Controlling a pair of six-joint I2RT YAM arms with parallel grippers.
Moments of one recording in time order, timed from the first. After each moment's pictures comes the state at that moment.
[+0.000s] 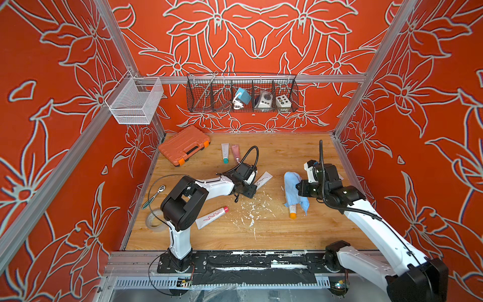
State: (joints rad) left arm -0.61 1.84 1.07 -0.22 0.10 -0.13; right arm 0.34 1.01 0.81 -0.64 -0.18 0.37
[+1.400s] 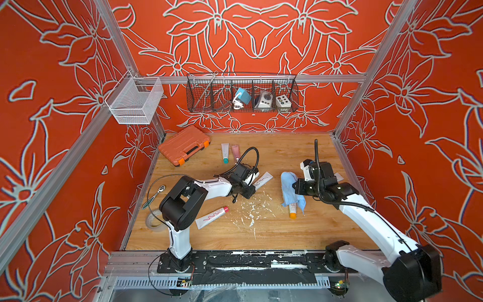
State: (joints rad) left arm -0.59 1.85 1.03 -0.14 0.20 -0.01; right arm 0.34 1.10 0.81 -0.58 -0.23 0.38
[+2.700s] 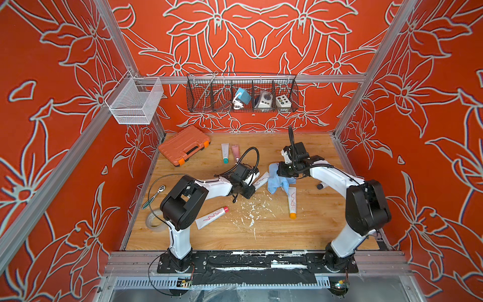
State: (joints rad) left arm -0.59 1.86 1.04 -0.15 0.21 -0.01; right arm 0.38 1.73 1.22 -0.51 -0.27 0.36
